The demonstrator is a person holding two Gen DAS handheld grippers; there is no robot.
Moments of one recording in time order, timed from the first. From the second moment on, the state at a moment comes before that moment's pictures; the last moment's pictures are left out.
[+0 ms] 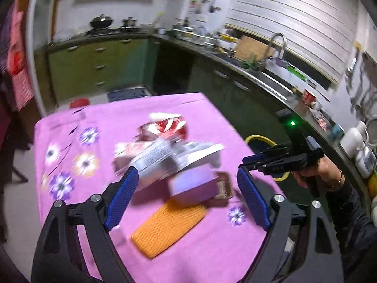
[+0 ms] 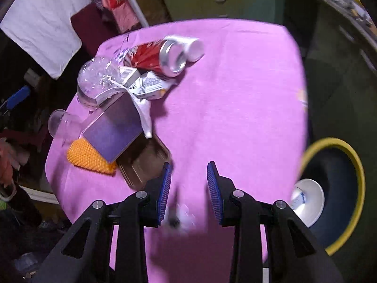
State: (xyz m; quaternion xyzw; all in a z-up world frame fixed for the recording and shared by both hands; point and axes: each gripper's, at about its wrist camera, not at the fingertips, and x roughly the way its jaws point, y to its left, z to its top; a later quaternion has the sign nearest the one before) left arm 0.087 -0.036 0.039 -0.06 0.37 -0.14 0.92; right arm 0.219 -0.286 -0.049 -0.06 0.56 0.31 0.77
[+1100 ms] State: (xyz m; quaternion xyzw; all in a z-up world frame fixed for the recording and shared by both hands) left arm 0.054 0.047 0.027 -0.10 0.37 -0.10 0.92; right arm 0.229 0.006 -0.037 -0.53 0.52 0.50 0.45
